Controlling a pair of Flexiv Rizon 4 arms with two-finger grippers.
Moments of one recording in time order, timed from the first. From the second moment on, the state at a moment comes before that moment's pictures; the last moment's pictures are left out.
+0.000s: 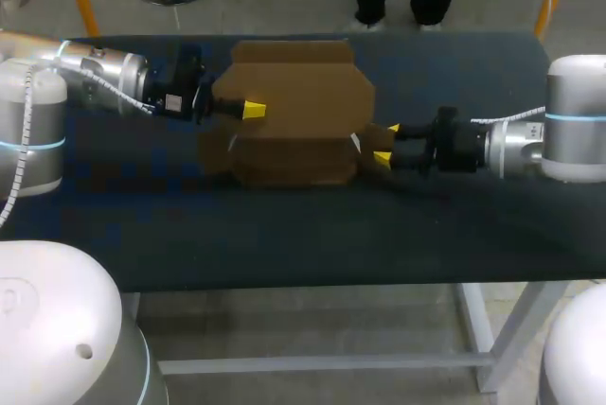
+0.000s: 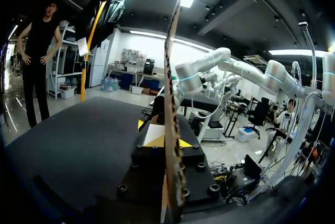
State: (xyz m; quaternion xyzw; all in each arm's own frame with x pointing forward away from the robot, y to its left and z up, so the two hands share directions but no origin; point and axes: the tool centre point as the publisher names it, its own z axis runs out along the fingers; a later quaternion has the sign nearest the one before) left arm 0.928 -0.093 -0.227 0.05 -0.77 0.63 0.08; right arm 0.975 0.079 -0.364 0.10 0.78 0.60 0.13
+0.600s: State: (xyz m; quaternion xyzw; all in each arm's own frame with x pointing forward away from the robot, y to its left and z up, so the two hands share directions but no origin) left arm 0.928 -0.093 -0.227 0.05 -0.77 0.63 0.08; right arm 0.965 0.093 -0.365 0.12 0.78 0.60 0.13
